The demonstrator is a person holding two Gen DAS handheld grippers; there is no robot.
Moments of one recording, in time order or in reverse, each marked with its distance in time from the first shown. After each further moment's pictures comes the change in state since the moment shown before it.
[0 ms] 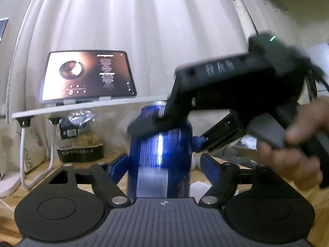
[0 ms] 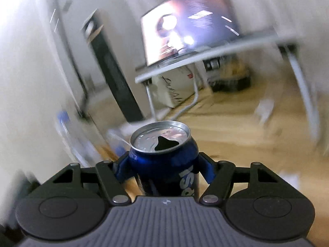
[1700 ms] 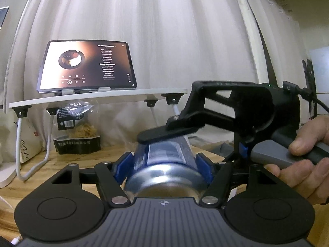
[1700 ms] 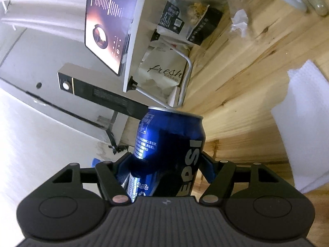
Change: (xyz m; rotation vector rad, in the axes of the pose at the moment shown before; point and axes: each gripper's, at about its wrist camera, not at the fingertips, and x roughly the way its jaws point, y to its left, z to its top) left arm 0.006 0.006 -0.001 -0.046 0.047 -0.011; right arm 0.020 -0.067 -0.030 0.567 0.071 0.212
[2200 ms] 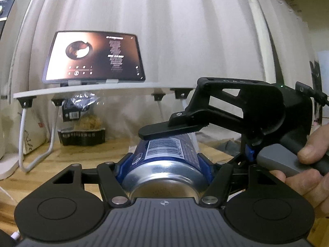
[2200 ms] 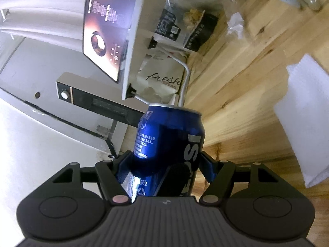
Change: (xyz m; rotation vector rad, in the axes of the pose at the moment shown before) left arm 0.008 0.009 0.000 -0.050 0.049 0.029; right arm 0.005 0.000 -0.006 0.024 -0.053 -0.017
